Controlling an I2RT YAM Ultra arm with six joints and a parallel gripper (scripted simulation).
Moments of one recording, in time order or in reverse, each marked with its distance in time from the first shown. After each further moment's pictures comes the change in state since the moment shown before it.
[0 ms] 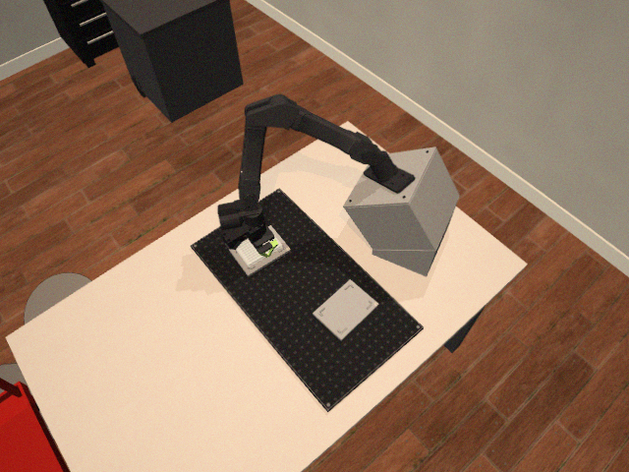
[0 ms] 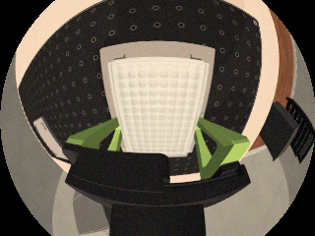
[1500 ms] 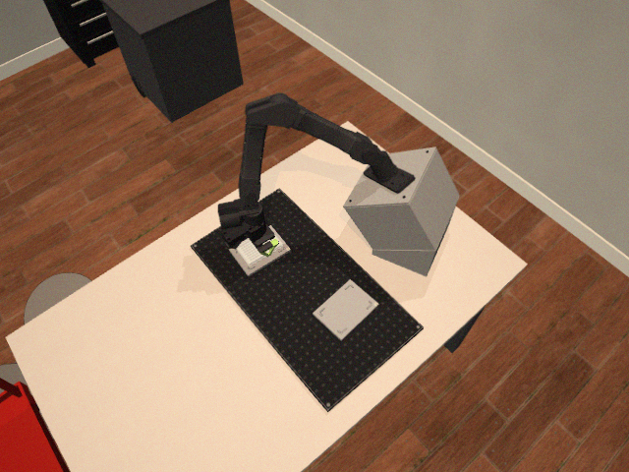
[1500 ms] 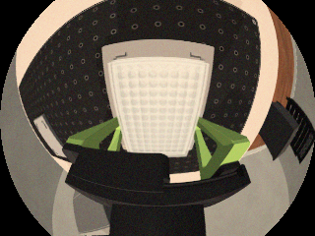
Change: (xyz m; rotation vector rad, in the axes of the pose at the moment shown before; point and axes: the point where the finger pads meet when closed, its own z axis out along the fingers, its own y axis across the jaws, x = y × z) arm 0.002 0.001 -0.004 -0.002 0.004 0.000
